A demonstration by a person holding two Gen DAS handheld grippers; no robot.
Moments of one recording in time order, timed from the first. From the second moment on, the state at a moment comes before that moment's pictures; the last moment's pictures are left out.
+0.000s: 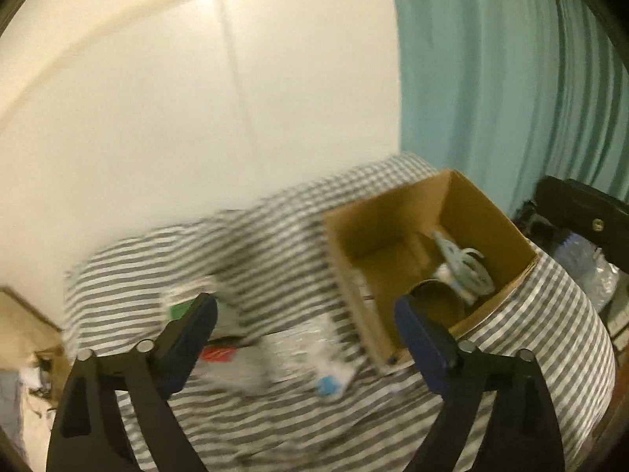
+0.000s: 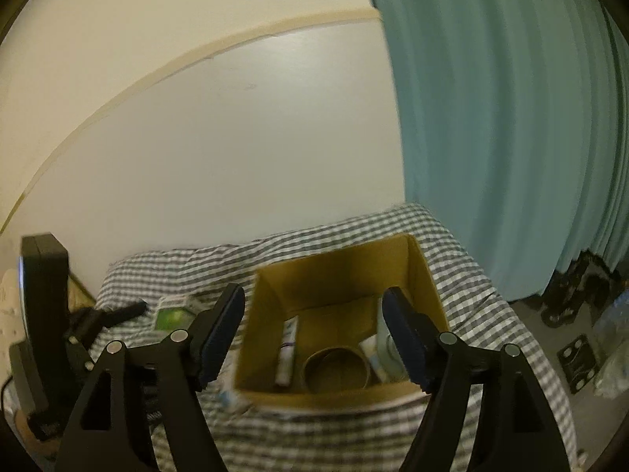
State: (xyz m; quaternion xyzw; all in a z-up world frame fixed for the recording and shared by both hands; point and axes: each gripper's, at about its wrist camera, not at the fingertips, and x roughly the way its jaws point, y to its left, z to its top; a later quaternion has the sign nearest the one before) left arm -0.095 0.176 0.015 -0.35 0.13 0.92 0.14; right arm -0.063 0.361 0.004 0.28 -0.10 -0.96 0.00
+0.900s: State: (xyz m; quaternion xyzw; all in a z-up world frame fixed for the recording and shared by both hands) left arm -0.121 -0.075 -0.120 -0.44 -0.01 0.90 -0.03; right arm -0.129 0.134 -0.132 0.40 0.11 -0.90 0.10
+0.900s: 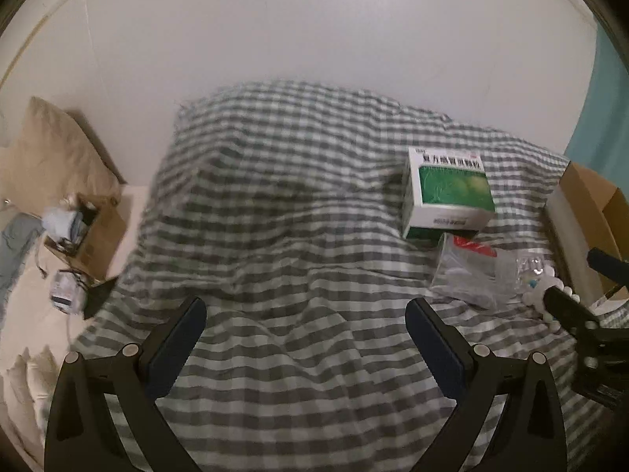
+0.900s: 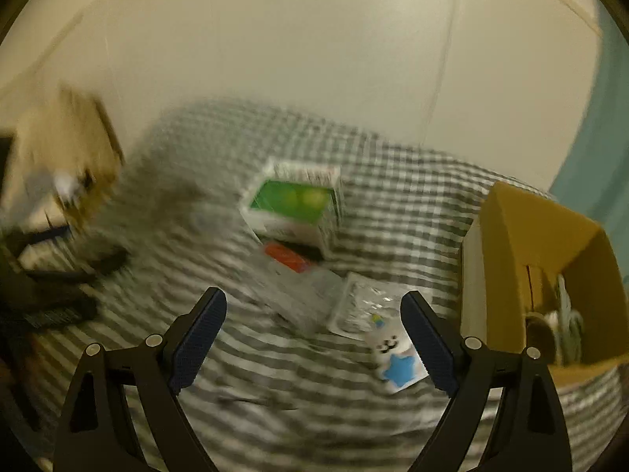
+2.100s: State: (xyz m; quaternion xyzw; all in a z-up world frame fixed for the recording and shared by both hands) left arm -0.133 0.012 -0.162 -0.48 0.05 0.87 0.03; right arm -0.155 0.195 -0.219 0.53 0.14 -0.84 0.03
